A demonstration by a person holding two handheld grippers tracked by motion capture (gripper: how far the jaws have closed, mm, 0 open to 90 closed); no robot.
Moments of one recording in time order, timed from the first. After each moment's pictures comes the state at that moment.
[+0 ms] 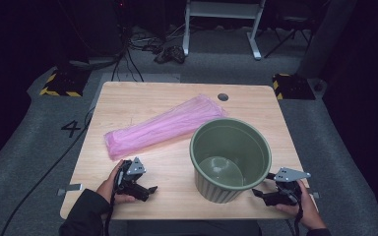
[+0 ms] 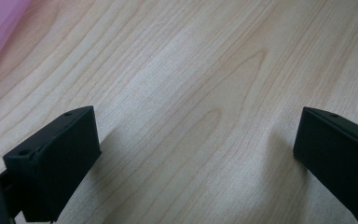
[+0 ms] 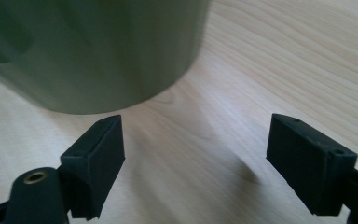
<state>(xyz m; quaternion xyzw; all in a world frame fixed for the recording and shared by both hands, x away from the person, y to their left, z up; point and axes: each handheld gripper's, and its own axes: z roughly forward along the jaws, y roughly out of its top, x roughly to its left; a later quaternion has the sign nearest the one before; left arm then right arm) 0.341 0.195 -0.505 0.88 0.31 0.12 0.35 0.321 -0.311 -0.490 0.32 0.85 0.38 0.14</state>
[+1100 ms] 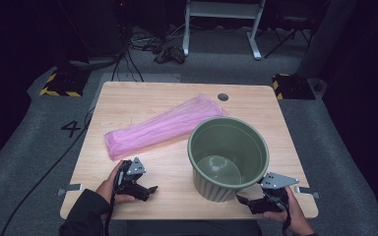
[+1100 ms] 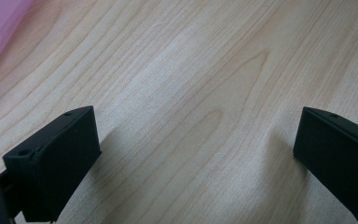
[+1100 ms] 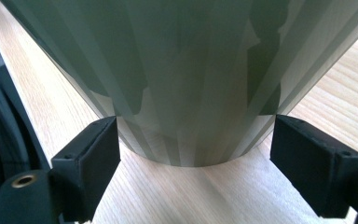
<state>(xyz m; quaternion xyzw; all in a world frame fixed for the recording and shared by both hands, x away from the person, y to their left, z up) 0.341 0.194 -0.505 0.88 0.31 0.12 0.35 0.298 -0.261 -0.471 0.29 0.85 0.43 0.13</state>
